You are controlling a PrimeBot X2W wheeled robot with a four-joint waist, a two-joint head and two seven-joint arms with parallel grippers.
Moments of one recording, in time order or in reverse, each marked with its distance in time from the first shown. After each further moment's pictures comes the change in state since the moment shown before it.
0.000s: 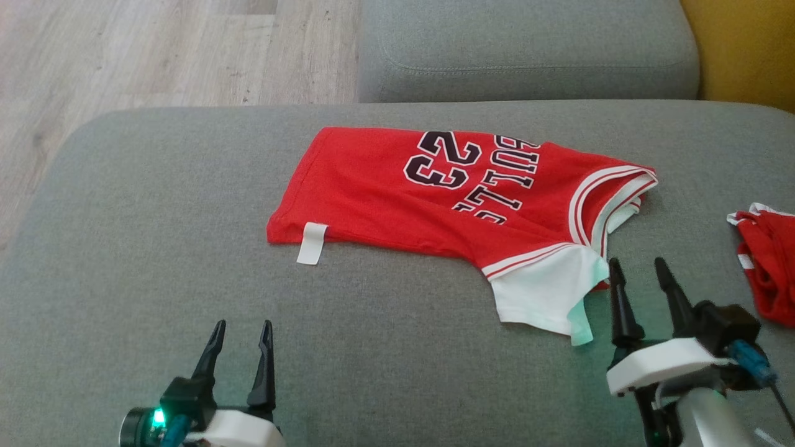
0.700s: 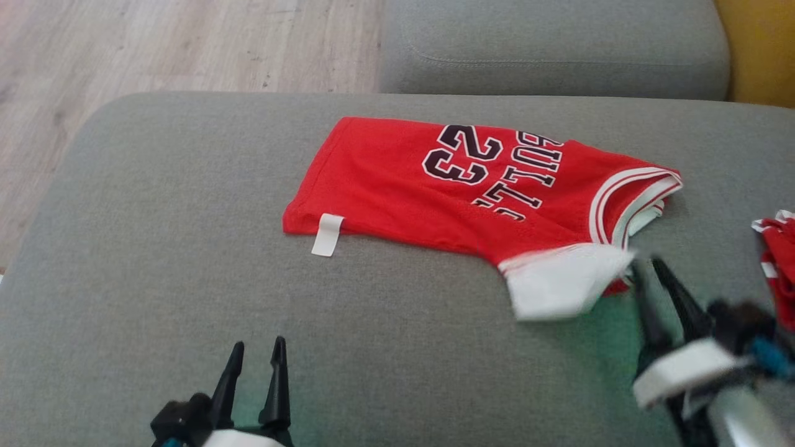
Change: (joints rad) left arm 0.061 0.001 -0.094 -0.051 -0.293 -0.050 0.000; right arm -0.002 -0.197 0.167 -0.033 0.058 0.000 0.000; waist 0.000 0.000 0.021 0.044
